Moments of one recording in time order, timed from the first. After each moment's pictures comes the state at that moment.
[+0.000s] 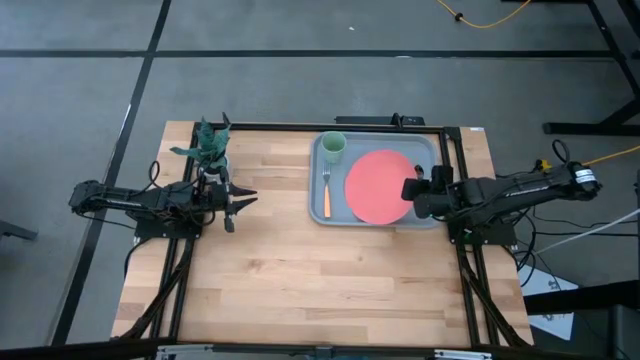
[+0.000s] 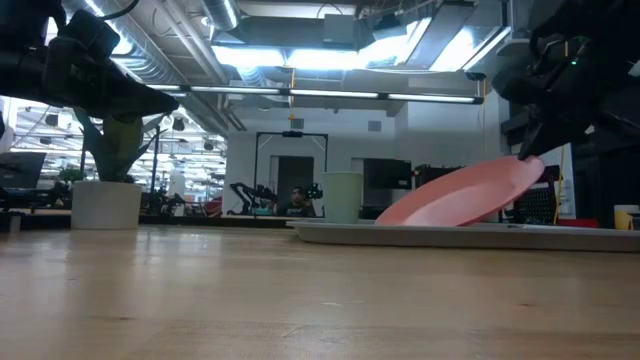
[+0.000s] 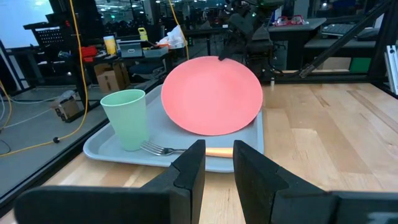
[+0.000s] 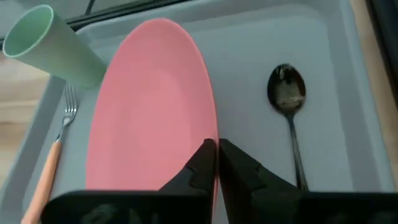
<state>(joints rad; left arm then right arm) -0.05 0.15 0.01 0.12 -0.30 0.06 0.13 0.90 0.60 -0.95 0.74 1.64</state>
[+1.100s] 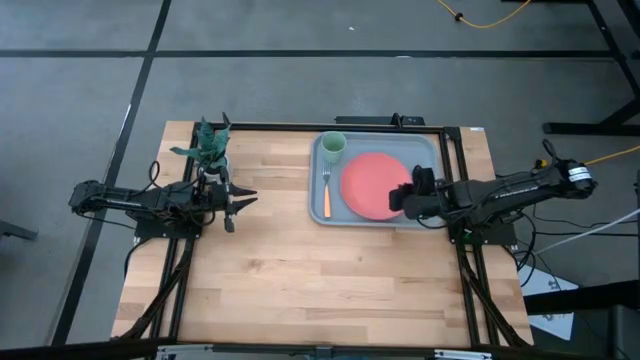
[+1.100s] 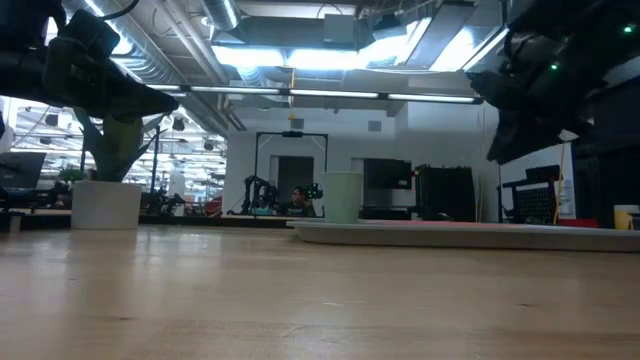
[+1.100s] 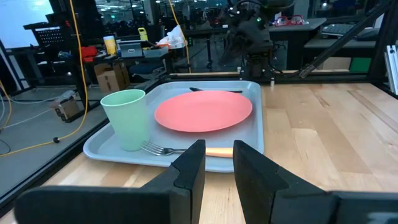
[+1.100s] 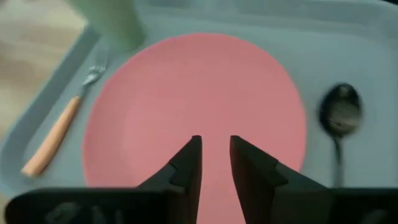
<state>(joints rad) -0.05 0.15 0.01 0.12 -0.30 0.06 0.13 1.02 0.60 -0.73 0.73 1.30</state>
